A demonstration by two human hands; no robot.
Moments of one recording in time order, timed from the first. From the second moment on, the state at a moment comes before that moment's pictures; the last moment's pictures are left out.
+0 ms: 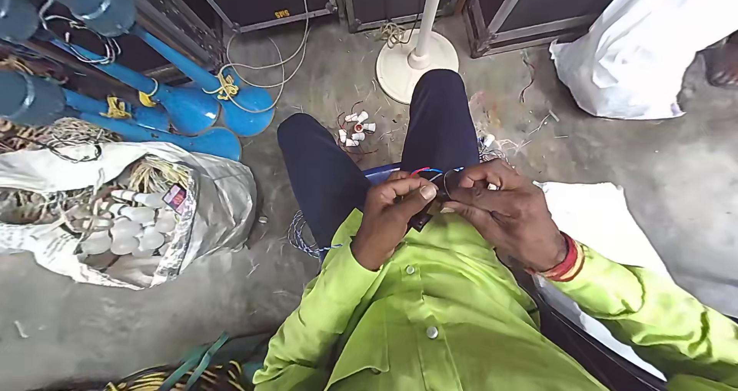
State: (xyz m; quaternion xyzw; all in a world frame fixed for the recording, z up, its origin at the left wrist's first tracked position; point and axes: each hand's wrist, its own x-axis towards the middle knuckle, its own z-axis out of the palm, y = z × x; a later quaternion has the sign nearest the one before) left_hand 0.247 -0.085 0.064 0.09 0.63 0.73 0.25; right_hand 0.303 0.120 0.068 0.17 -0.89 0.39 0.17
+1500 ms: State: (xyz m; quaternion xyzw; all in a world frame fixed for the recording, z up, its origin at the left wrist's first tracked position) left_hand 0.262 -0.086 0.040 0.13 0.67 0.68 0.26; right_hand 0.331 0.105 0.061 -0.12 -0.72 0.68 -0.05
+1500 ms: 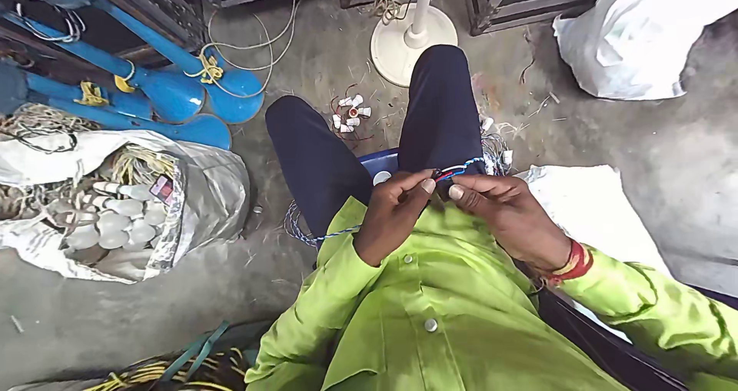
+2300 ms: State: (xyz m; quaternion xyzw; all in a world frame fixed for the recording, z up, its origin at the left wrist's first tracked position) left_hand 0.264 -0.076 0.031 0.27 0.76 0.58 0.03; right_hand 0.309 0.123 0.088 0.03 -0.69 0.72 -0.03
